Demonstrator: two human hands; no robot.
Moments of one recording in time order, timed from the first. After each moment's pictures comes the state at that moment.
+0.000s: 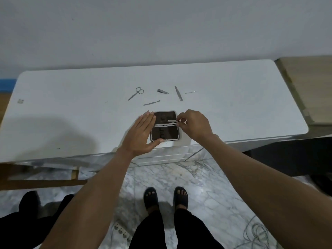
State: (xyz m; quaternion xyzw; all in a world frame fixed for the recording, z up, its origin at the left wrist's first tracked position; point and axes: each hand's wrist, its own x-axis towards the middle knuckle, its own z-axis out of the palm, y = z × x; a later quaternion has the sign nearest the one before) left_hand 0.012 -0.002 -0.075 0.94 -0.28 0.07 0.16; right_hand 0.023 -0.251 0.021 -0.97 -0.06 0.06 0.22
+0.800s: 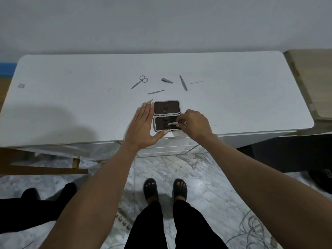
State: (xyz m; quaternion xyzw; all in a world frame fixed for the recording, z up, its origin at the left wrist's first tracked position) left_hand -0.005 -0.005 -0.079 0.96 -0.21 0.04 0.18; right_hand -0.002 -0.235 0.004 -0.97 -0.07 0.10 0.20
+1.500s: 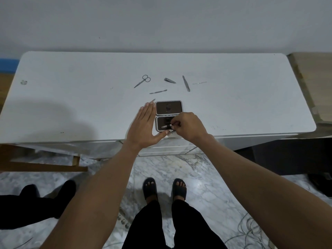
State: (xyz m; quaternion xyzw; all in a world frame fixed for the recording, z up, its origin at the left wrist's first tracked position) left_hand -0.005 -0.005 -0.078 0.96 -0.21 0.05 0.18; right_hand 0.001 -0.212 0.004 -0.96 -0.10 0.13 0.24
